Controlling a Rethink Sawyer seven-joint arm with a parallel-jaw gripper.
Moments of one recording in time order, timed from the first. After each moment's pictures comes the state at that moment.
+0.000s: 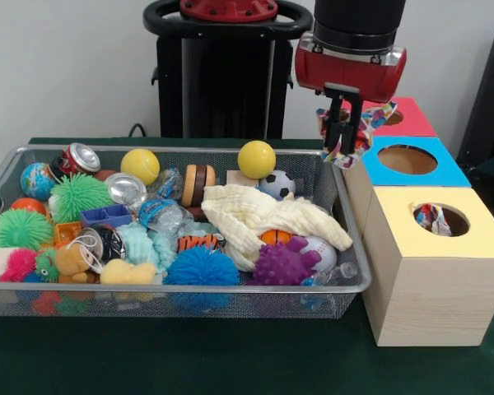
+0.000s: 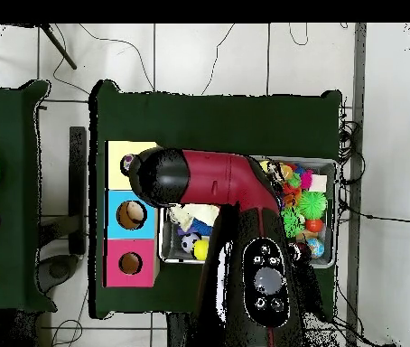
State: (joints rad) arm -0.13 -0.72 0.01 1.49 -0.04 0.79 2.09
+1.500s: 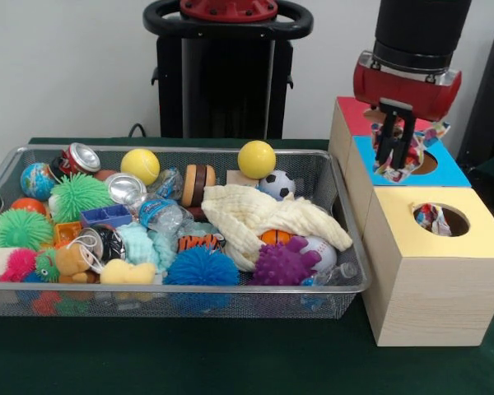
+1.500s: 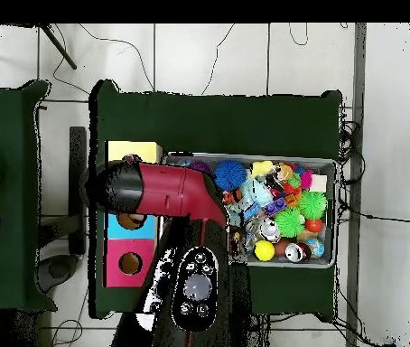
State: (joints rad) arm 0.11 -0.63 -0.18 1.49 0.16 0.69 2.20
